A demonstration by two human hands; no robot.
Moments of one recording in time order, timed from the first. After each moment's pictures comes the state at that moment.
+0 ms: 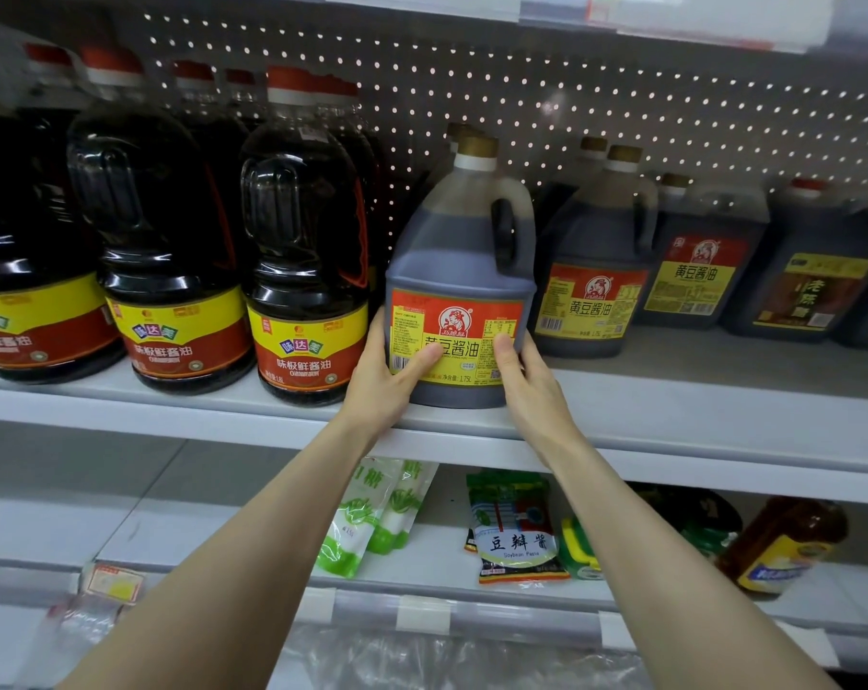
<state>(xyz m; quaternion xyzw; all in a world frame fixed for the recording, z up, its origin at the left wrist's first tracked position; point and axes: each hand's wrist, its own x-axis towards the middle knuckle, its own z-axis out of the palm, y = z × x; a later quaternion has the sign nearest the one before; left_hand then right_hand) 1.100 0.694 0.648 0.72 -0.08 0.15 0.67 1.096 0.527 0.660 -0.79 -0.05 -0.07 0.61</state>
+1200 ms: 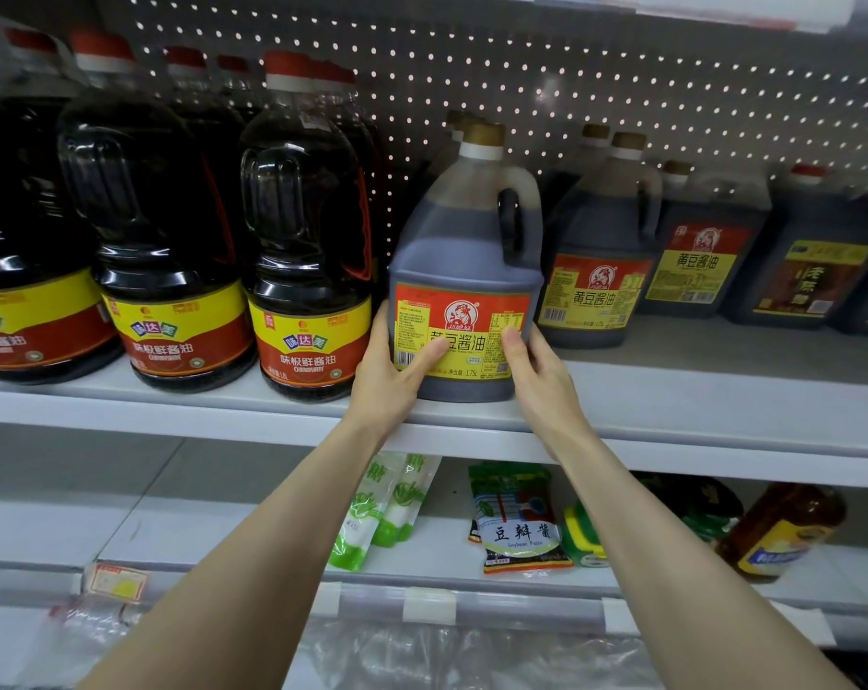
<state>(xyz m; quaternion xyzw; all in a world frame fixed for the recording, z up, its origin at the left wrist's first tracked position) 1.100 0.693 0.644 0.72 -0.08 0.16 0.67 1.096 0.527 0.657 -0.78 -0.04 -0.09 0.62</state>
